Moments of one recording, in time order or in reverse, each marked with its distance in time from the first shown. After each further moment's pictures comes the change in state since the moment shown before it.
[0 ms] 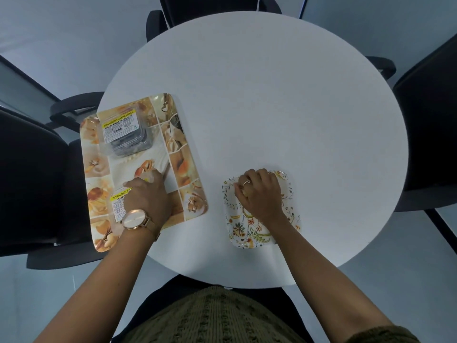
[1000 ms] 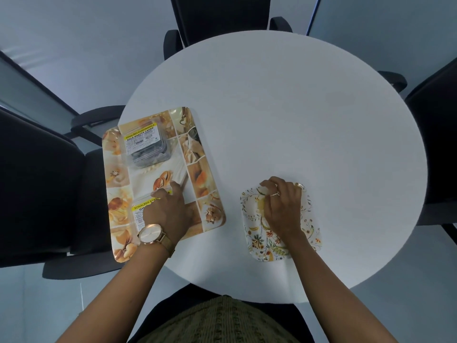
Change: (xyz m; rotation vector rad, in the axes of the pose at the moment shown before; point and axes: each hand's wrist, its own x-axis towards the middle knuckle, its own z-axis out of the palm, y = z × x) left_hand 0.001 -0.014 0.002 0.042 -0.022 0.091; right_hand 0.001 -0.010 -0.015 0.221 0.070 0.198
